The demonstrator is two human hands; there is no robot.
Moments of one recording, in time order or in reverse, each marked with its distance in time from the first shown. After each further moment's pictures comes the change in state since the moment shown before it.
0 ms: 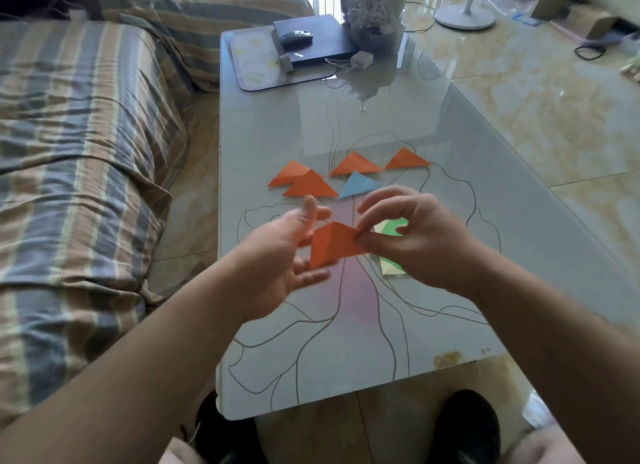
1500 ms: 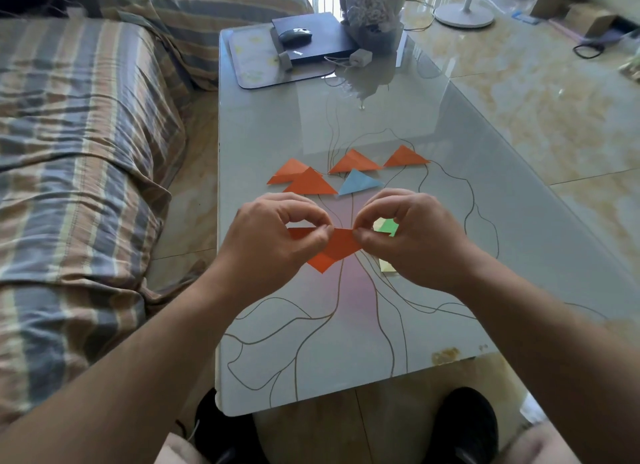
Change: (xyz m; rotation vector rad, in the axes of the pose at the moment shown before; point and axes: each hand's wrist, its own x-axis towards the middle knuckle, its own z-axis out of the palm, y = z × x) left_hand 0.003 -0.005 -0.015 0.899 0.268 0.873; right_hand -0.002 -0.002 0.006 -0.206 0.076 -0.121
